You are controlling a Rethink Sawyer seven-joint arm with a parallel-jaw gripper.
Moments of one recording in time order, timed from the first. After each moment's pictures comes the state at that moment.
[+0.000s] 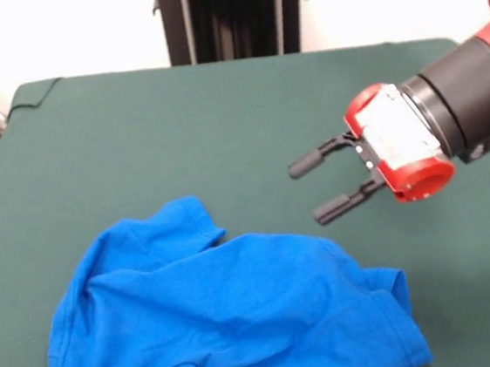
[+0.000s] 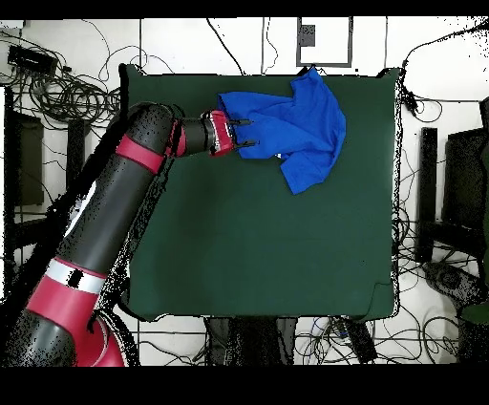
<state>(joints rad) 0.40 0.38 -1.49 0.72 0.53 0.93 3.16</state>
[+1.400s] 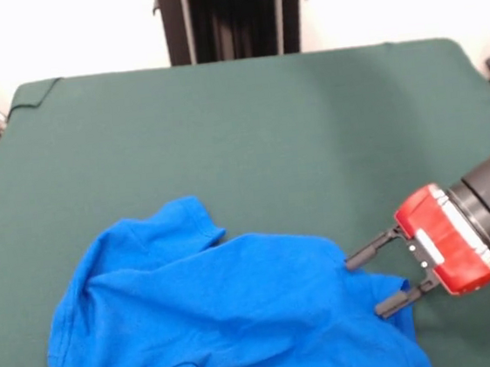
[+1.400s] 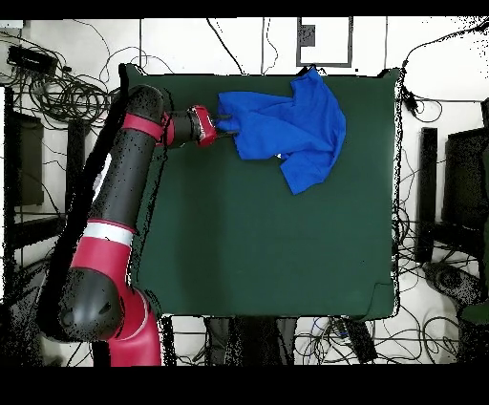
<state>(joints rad) 0.24 0.50 -1.64 0.32 0.65 1.07 3.16</state>
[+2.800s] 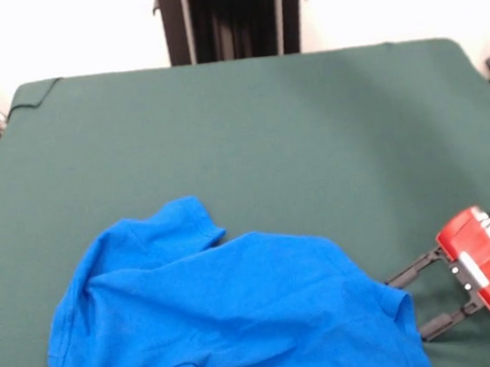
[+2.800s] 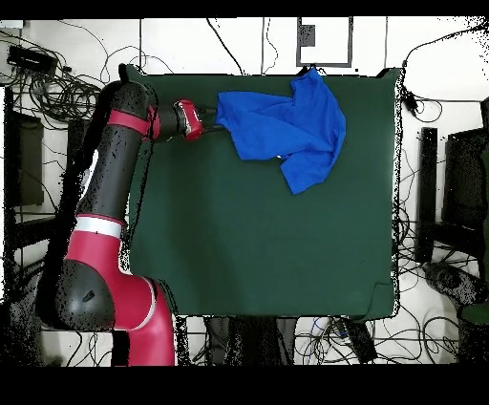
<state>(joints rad) 0.15 0.54 -2.04 0.25 1.01 1.10 3.16</state>
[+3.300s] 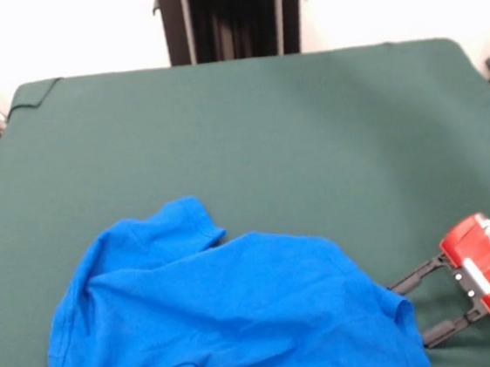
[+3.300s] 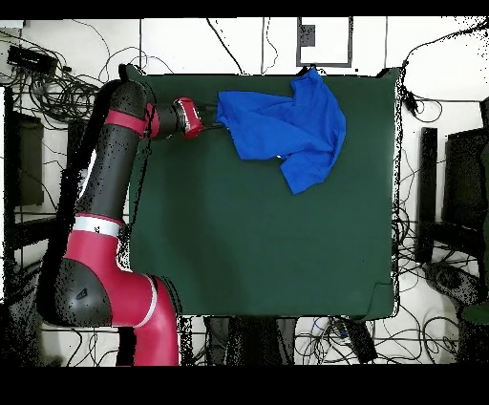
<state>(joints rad) 0.13 0.54 -2.19 0.26 1.14 1.12 3.16</state>
